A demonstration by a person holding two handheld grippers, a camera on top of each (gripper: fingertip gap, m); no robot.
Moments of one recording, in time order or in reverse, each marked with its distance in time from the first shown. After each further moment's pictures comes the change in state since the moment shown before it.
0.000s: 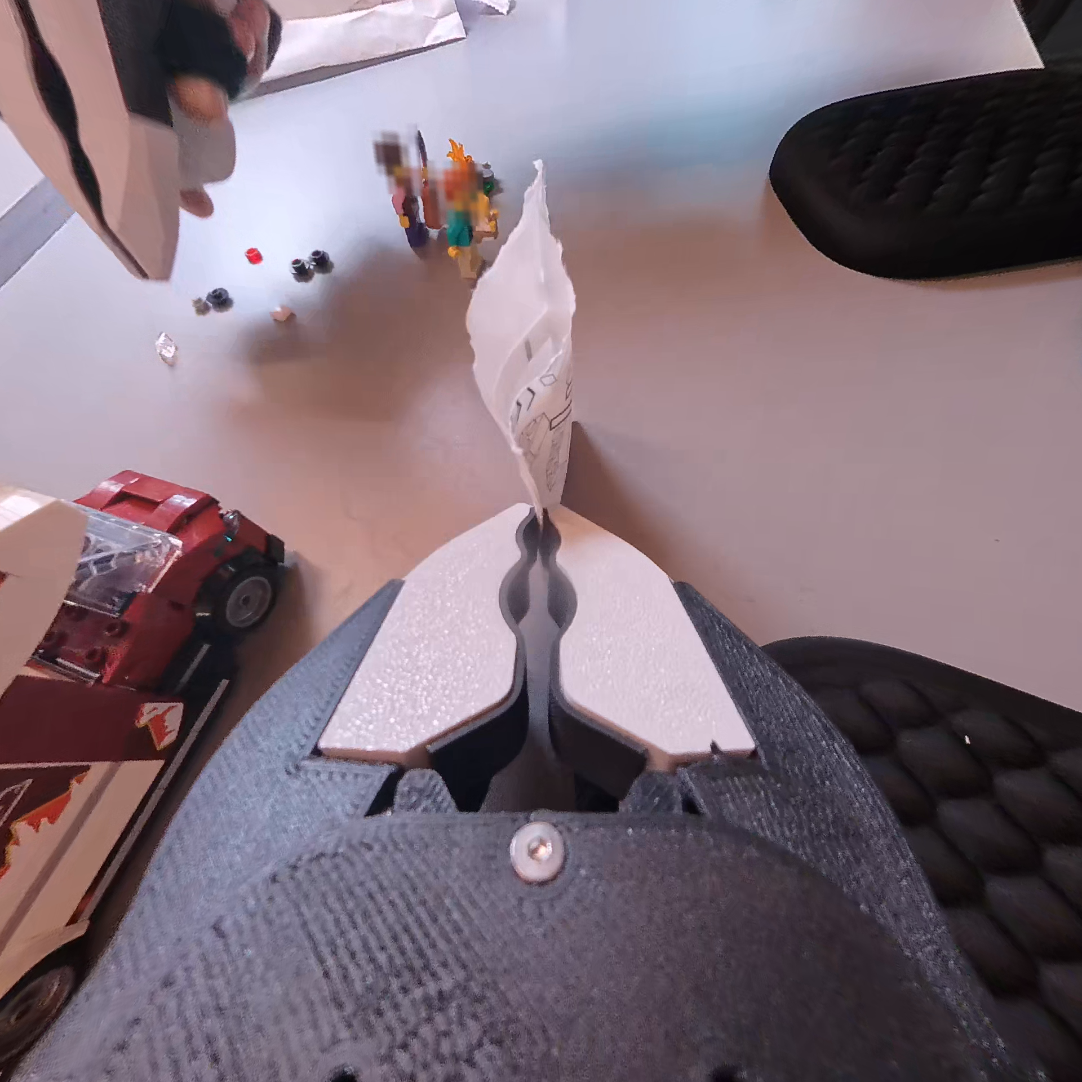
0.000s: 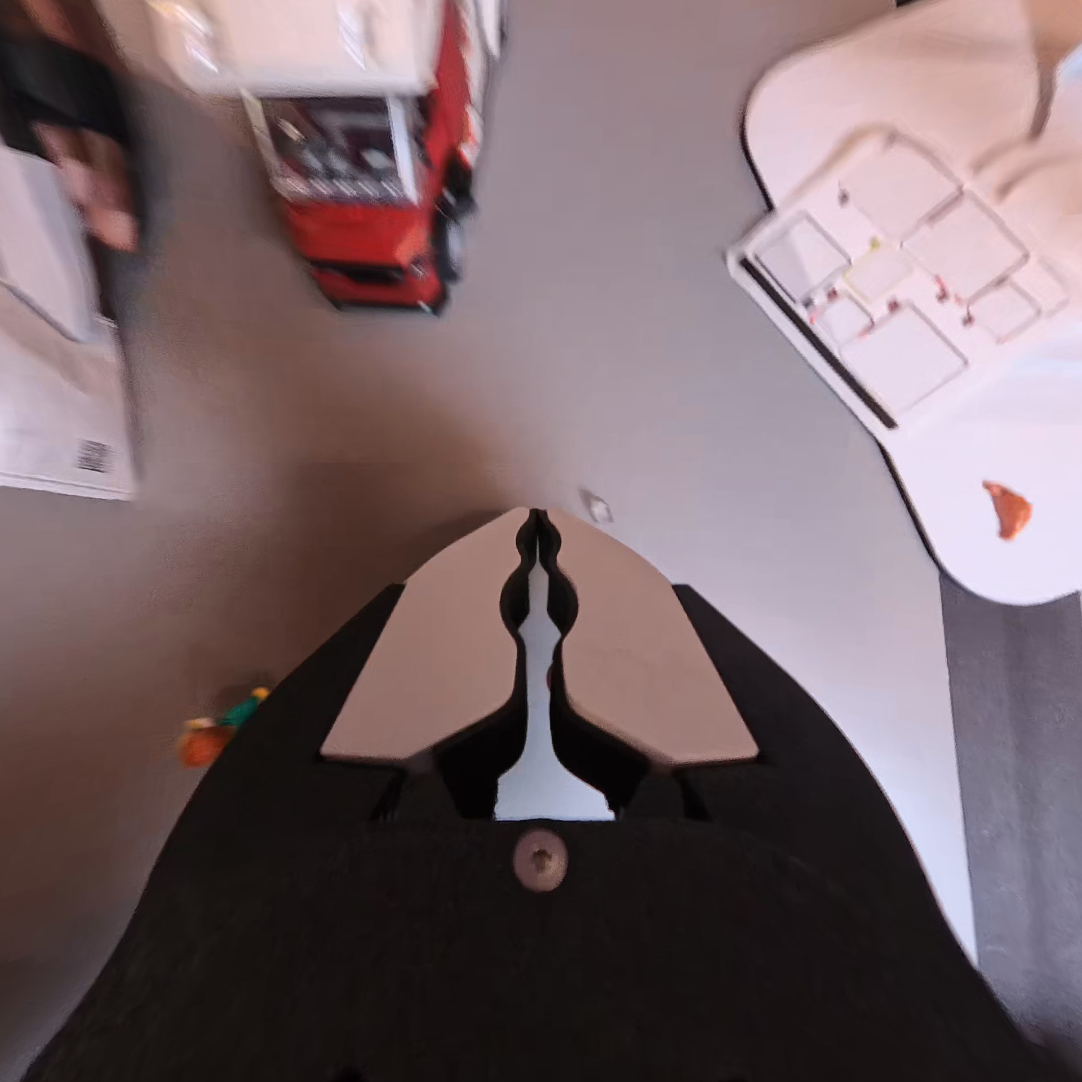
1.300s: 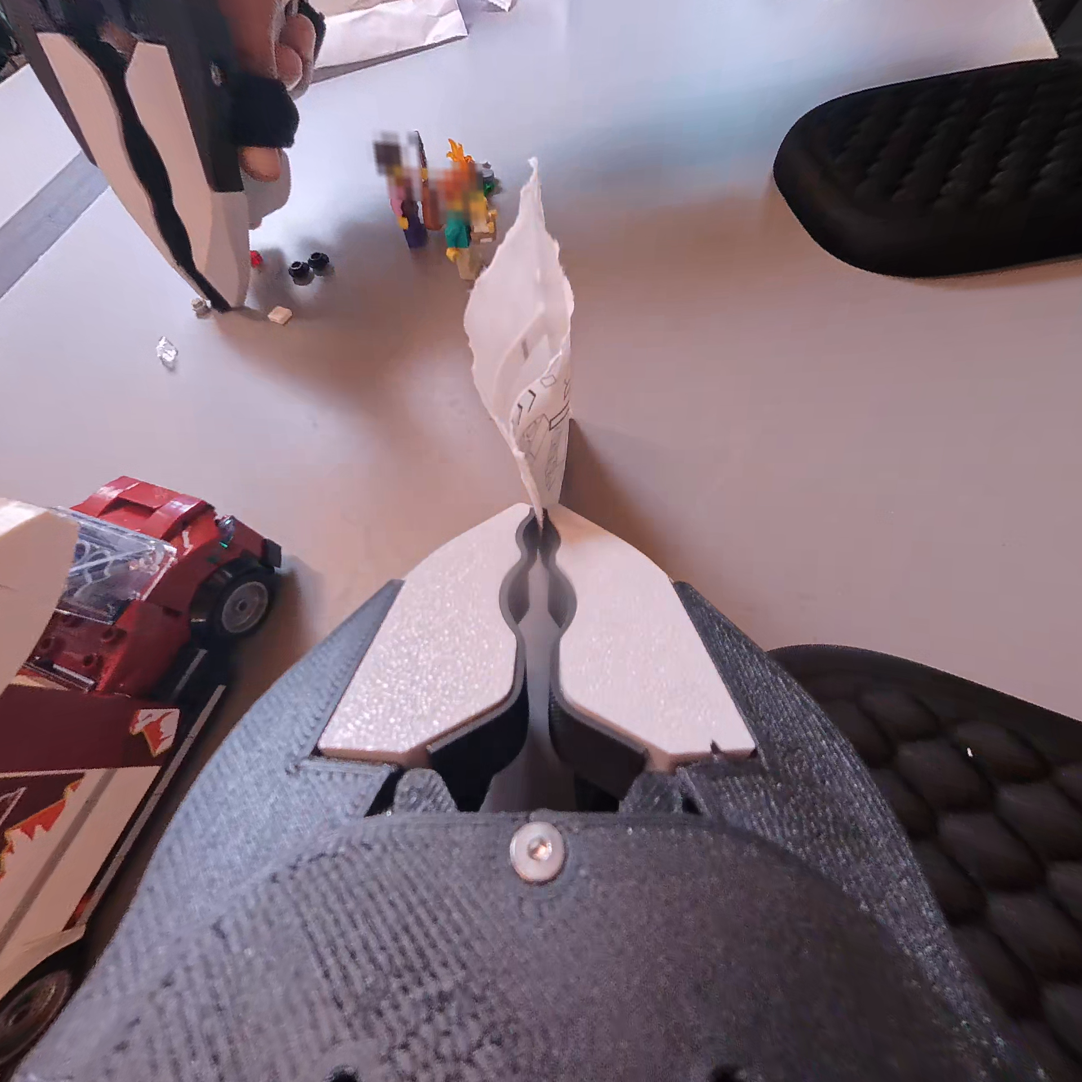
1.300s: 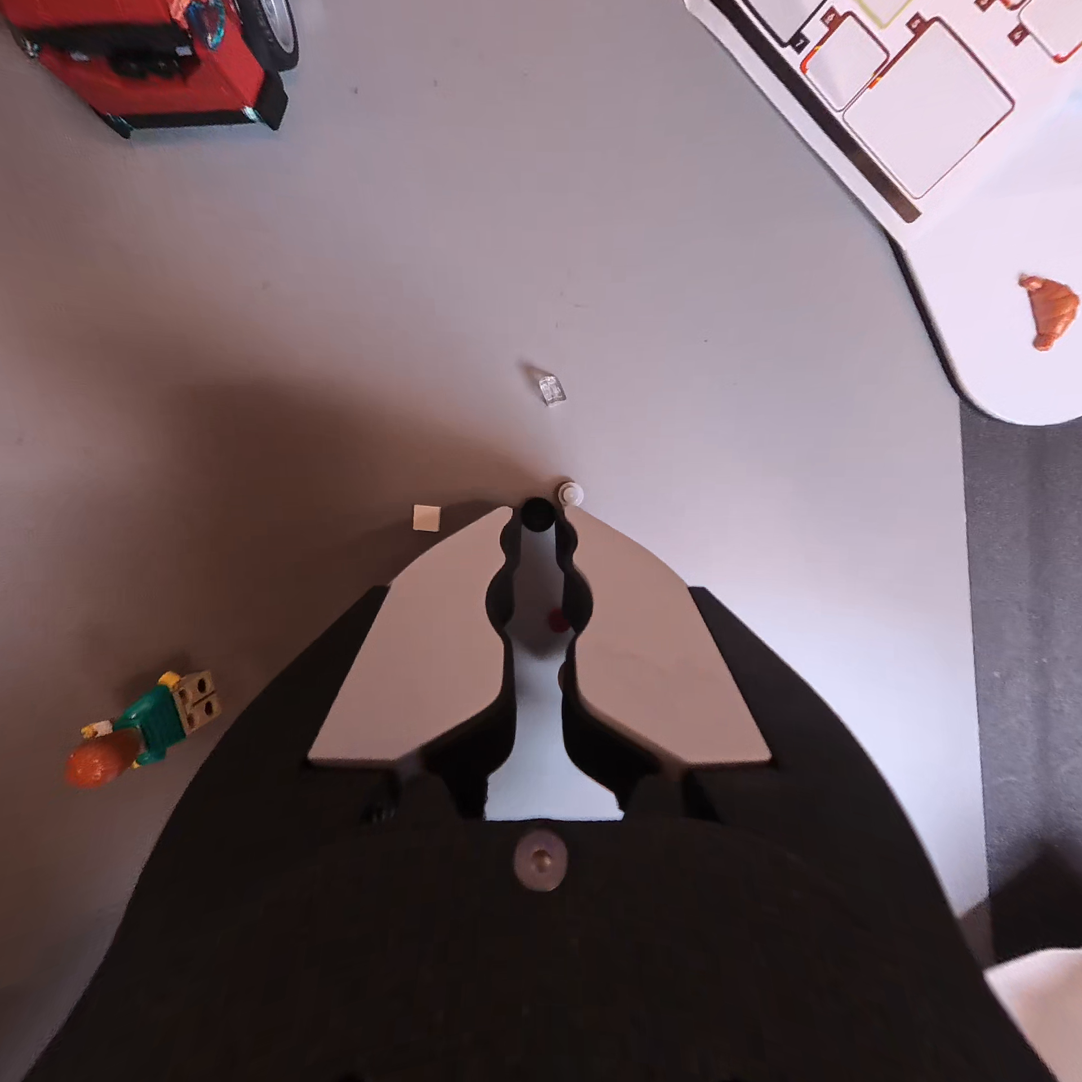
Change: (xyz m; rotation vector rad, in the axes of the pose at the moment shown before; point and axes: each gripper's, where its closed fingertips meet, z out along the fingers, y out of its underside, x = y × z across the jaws) left arm 0.001 -0.001 0.002 -0.004 -0.012 0.009; right arm 0.019 0.048 0.009 -0.222 0.154 0.100
